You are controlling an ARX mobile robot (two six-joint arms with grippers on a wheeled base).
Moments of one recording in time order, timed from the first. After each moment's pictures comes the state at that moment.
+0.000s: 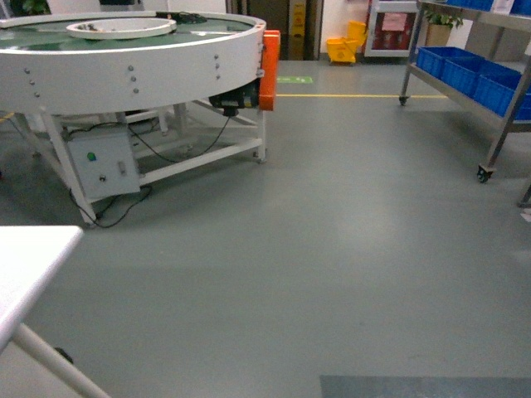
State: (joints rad) left arm 0.00 0.01 0.01 0.00 0.00 0.00; right arm 0.00 0.08 0.08 -0.01 0.00 0.01
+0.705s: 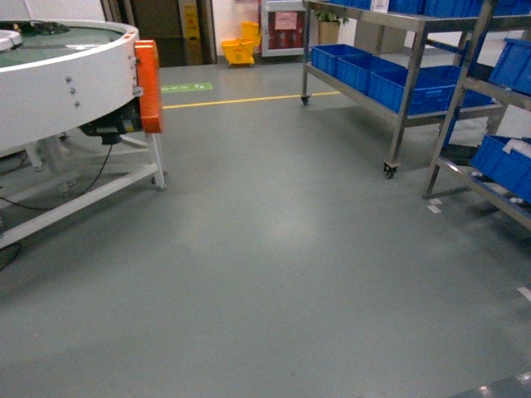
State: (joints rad) left arm 0.00 0.01 0.01 0.00 0.00 0.00; right arm 0.00 0.08 0.08 -0.02 0.00 0.01
